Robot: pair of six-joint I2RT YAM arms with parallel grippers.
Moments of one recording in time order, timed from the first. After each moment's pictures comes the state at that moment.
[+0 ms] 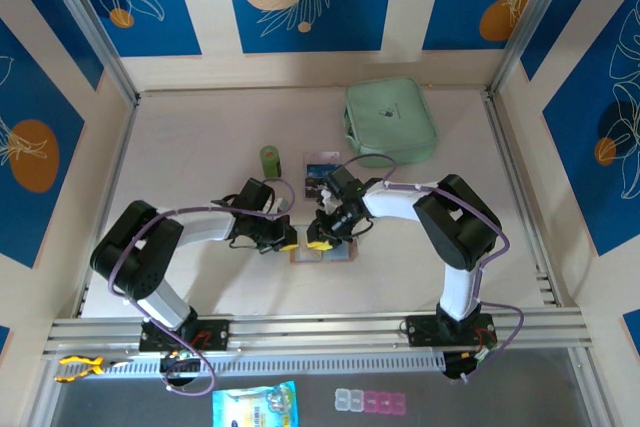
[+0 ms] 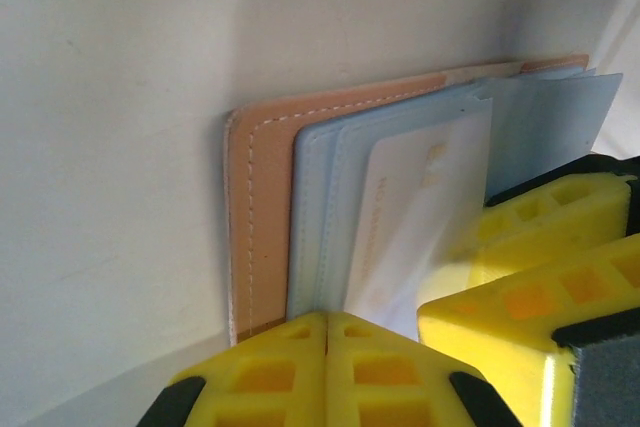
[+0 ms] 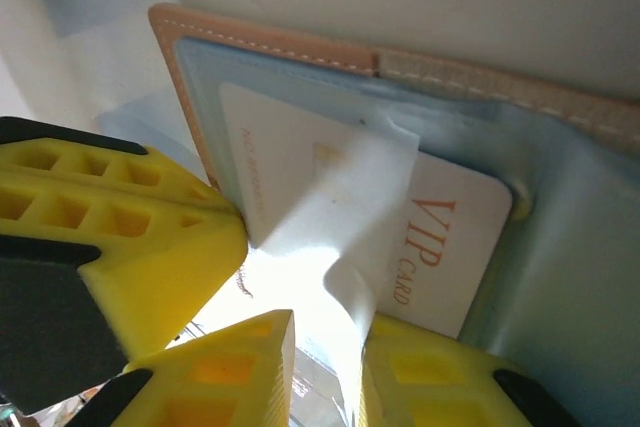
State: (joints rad) left arm -0.56 1.62 0.69 -0.17 0.61 -0.78; right arm 0.69 1.85 1.02 -0.43 -0.66 0.75
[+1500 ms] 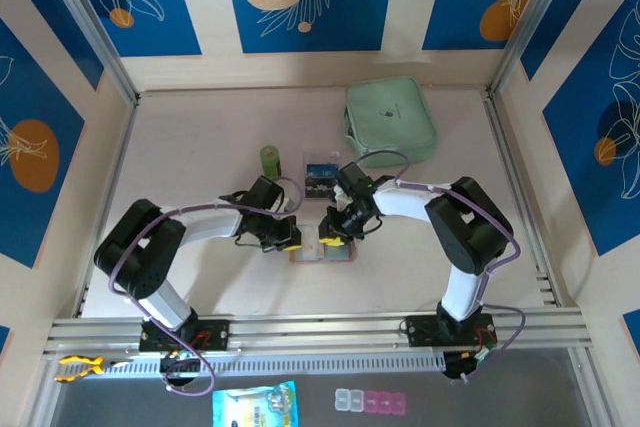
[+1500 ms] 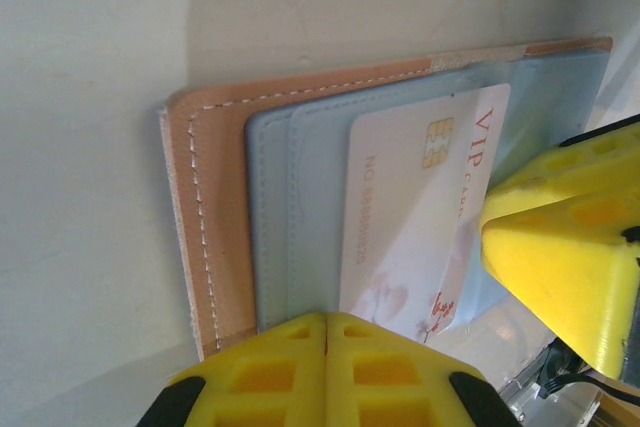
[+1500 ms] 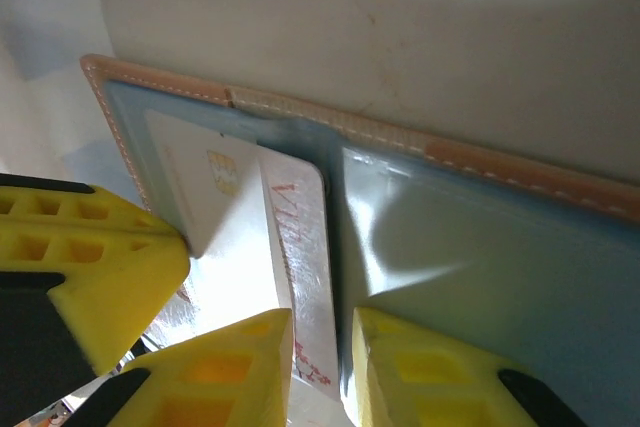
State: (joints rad) left arm -0.62 1.63 0.77 -0.28 0.53 -0.75; right arm 0.64 1.79 0.97 -0.47 -0.59 0.72
